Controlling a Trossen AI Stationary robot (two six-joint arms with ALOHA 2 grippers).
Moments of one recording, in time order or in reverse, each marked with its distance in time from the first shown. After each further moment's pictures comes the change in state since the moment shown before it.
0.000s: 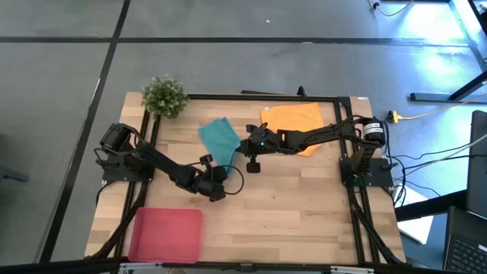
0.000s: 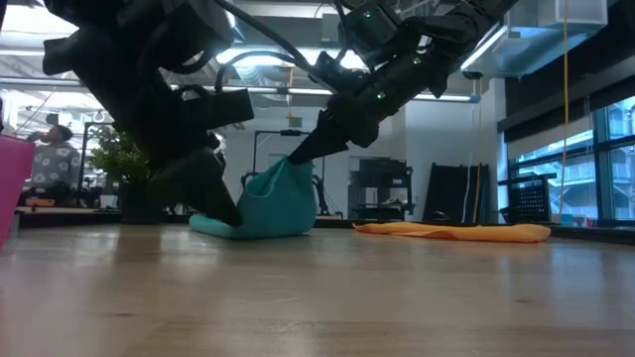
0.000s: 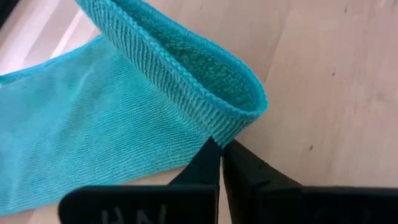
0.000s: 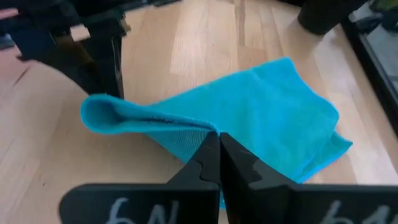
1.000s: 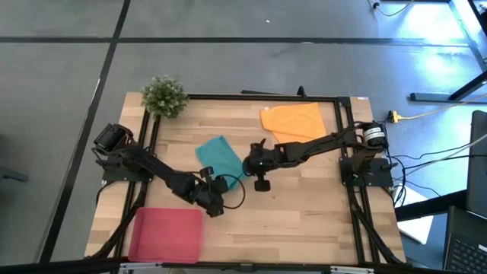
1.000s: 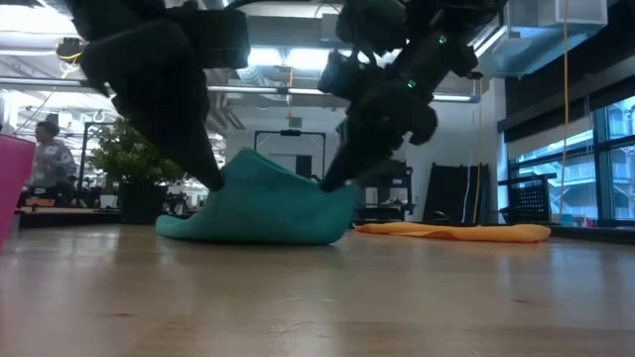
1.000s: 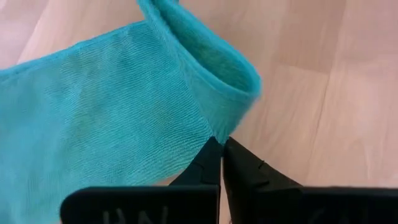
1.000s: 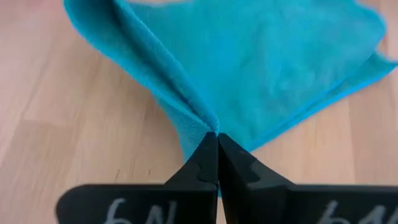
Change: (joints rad) left arm -0.119 -0.047 0.210 -0.299 0.206 -0.203; right arm 0.150 -0.006 0.038 -0.307 0.001 0.154
